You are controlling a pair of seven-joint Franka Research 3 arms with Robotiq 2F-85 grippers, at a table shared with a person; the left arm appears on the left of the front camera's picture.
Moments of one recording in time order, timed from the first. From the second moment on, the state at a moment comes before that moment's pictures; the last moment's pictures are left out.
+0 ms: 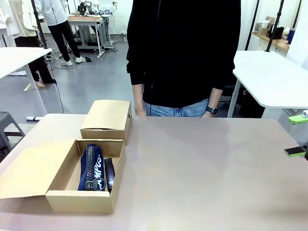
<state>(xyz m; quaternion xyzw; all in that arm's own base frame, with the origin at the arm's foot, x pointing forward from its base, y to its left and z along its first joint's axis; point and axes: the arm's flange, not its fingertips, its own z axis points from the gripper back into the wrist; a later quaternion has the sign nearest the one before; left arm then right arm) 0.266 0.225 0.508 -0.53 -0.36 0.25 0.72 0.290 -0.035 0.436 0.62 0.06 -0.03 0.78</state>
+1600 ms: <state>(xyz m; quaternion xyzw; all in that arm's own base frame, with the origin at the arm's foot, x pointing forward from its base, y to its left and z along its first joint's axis) 0.311 0.082 0.487 -0.43 -0.34 -0.28 0.79 0.293 -0.019 0.442 0.62 0.07 -0.02 0.79</state>
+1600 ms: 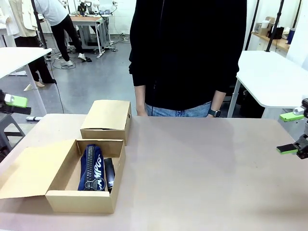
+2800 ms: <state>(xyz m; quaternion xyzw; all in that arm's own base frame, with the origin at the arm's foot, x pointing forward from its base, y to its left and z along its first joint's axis) 0.331 0.147 0.414 -0.19 -0.54 -0.57 0.60 0.293 -0.020 0.442 0.62 0.07 -0.02 0.79</state>
